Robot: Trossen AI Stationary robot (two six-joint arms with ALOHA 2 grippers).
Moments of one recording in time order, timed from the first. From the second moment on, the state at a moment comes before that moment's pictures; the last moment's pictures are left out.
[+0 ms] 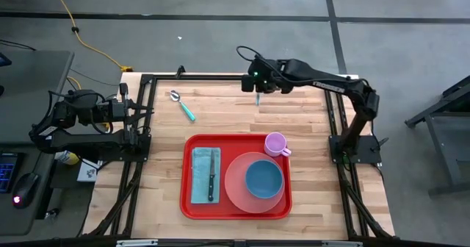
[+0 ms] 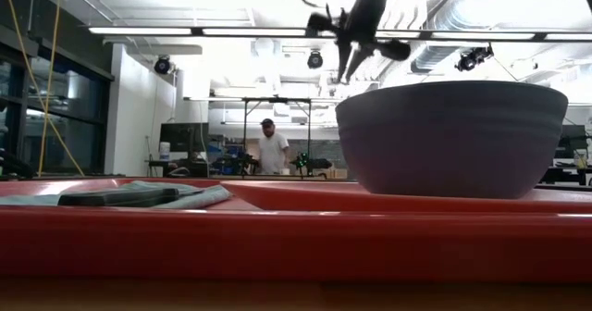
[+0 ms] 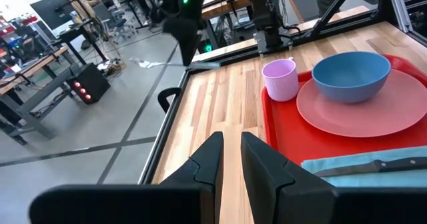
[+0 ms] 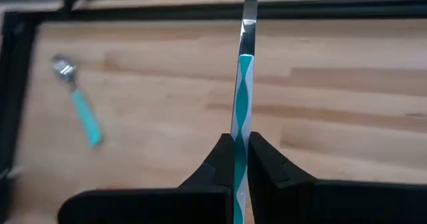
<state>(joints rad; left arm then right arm) 0.15 0.26 0.89 -0.87 -0.09 0.37 -0.36 1.76 1.72 -1.01 0.24 1.11</state>
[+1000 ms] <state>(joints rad) 0.15 0.26 0.89 -0.87 -0.09 0.33 0.11 1.73 1.72 -0.84 0.10 1.22</state>
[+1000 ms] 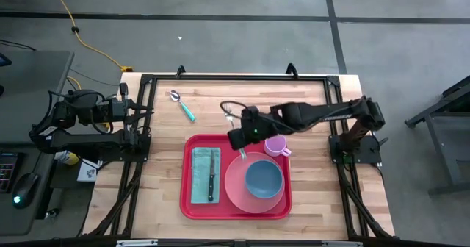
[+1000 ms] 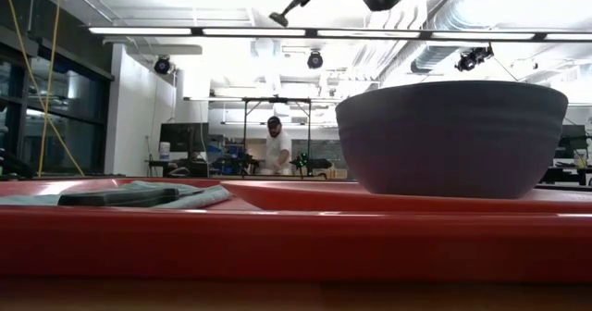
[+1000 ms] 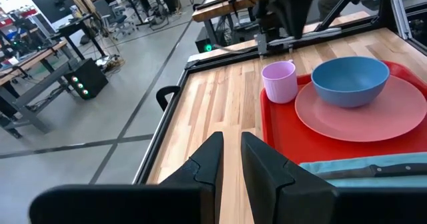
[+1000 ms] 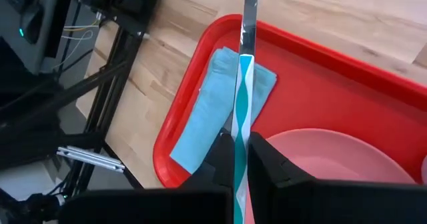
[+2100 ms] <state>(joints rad) 0.15 0.26 0.89 -0.86 -0.09 0.30 0.39 1.96 1.72 -0.65 0.30 1.35</state>
